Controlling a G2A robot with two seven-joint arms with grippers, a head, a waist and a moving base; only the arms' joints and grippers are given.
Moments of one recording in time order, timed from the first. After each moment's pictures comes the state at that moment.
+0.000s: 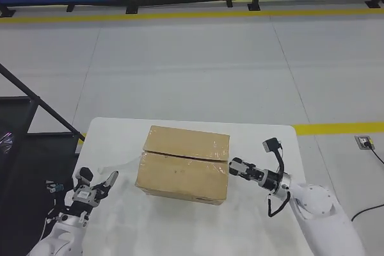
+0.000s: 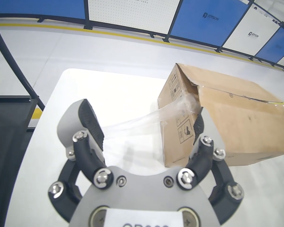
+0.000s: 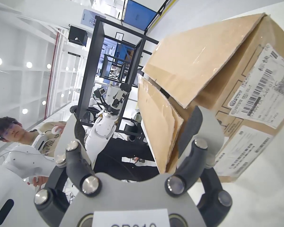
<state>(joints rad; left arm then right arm) 1.53 -1.16 -1.69 -1.76 0.95 -0.24 0.03 -0.97 -1.19 1.31 -1.39 0.16 -0.45 0.90</state>
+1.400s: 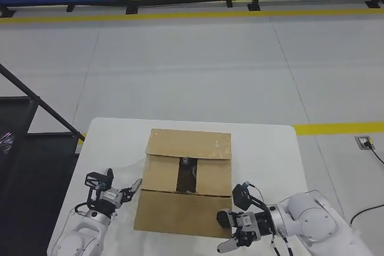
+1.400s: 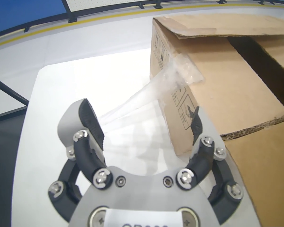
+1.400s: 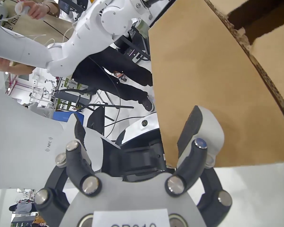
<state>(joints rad) 1.46 -1.16 -1.55 -1.70 1.24 -0.21 0.01 -1.05 -0.95 1.09 -1.70 0.04 -0.67 1.15</state>
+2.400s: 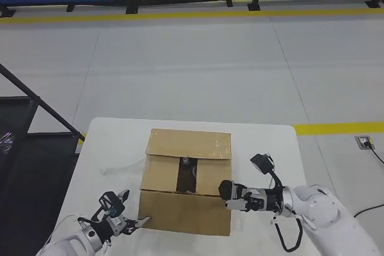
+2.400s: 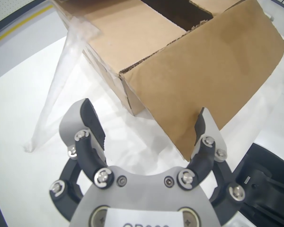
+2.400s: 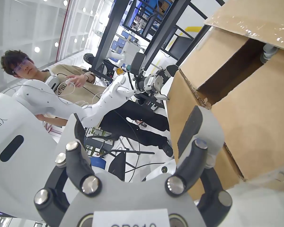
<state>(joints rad) 1.59 -1.11 -1.64 -1.78 1.37 -0.71 -0.05 -0.97 -0.96 1.09 -1.58 0.34 -0.65 0.97</state>
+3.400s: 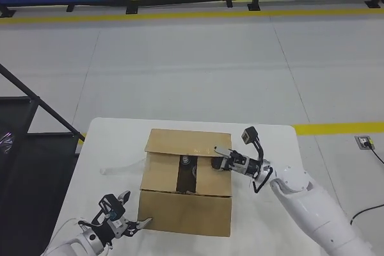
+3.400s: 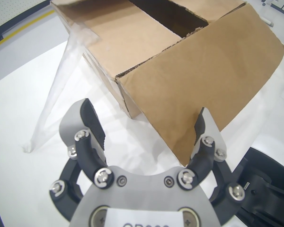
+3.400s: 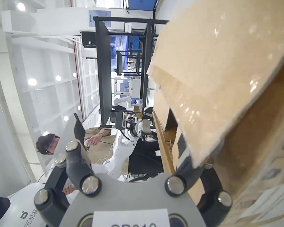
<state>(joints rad) 1.62 -1.10 -1.63 -1.80 1.37 -0.66 -0.01 -0.63 -1.13 0.84 -1.10 0.61 -0.41 0.80</state>
